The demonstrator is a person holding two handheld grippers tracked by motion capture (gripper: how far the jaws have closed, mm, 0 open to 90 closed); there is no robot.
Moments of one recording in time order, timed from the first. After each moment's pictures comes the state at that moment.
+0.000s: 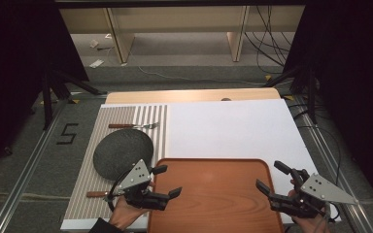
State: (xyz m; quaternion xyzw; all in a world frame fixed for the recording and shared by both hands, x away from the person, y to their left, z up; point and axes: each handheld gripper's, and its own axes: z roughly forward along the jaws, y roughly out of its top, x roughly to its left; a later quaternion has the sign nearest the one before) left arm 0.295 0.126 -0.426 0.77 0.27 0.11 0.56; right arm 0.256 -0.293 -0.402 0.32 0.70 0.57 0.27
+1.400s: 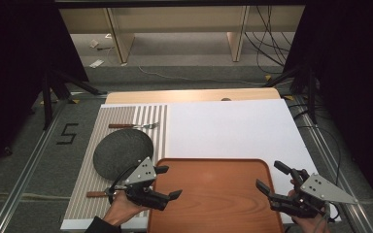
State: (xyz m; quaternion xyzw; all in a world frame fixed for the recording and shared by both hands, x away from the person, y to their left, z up) left arm 0.302 0.122 -0.414 0.83 0.24 0.10 0.49; right arm 0.256 -0.293 -0.403 0.32 0.70 0.57 0.27
